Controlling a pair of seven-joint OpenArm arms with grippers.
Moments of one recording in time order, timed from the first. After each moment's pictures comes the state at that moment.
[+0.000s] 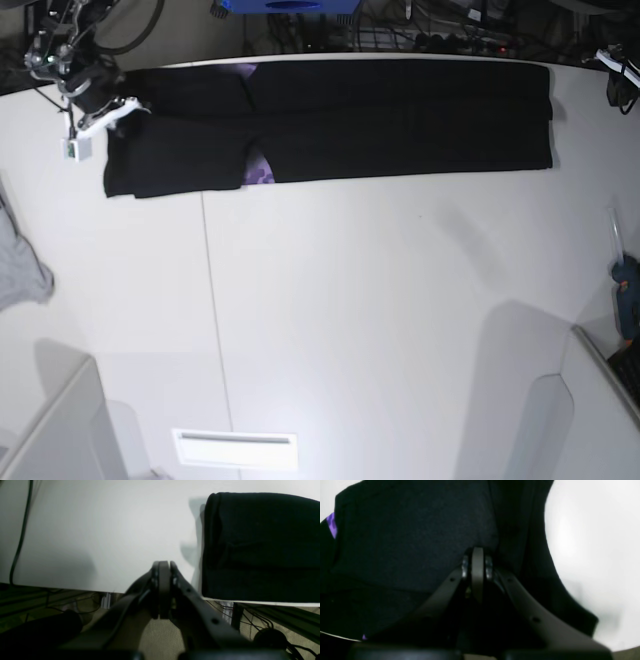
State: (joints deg) left arm 40.3 -17.6 -61.2 107.8 -42.9 -39.2 57.3; right arm -25.9 6.9 32.1 97.3 33.6 24.5 -52.0
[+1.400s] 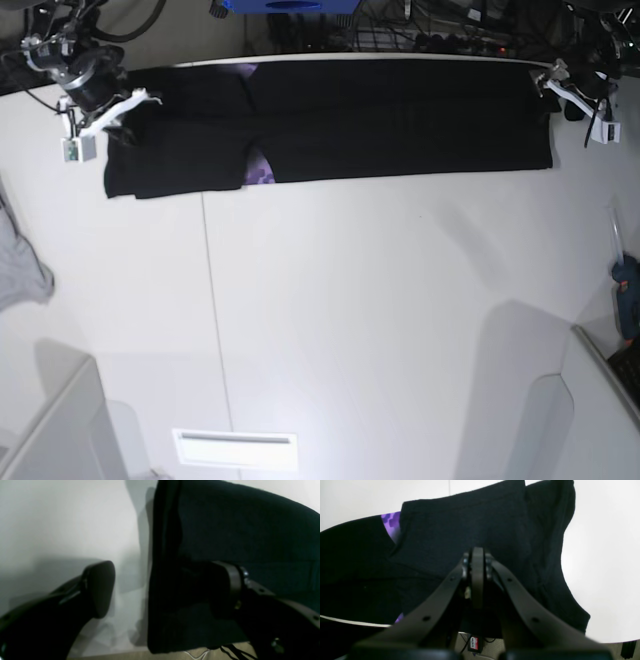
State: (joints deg) left arm 26.6 -15.3 -46.9 88.2 -40.3 -39.2 55.7; right arm -31.6 4.7 30.5 113.8 33.6 24.7 -52.2
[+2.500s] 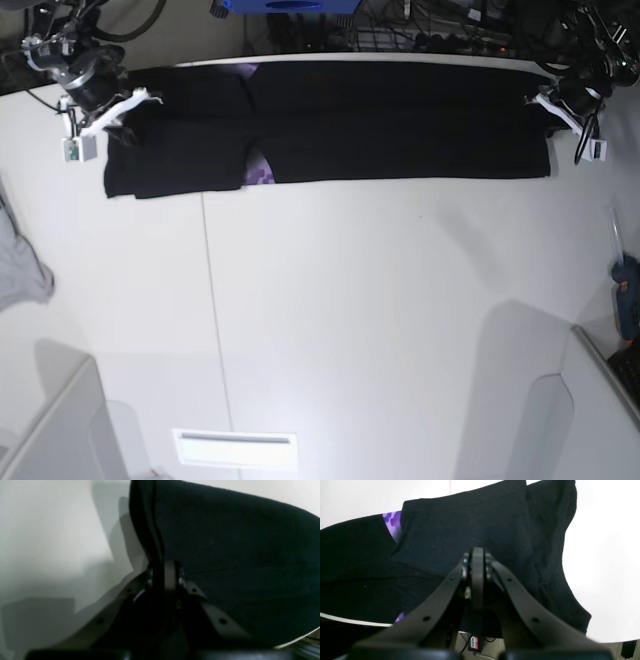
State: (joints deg) left arm 21.8 -16.3 -43.3 83.8 -39.1 -40.1 55.6; right arm -31.7 4.6 30.5 113.8 33.7 24.7 -52.2
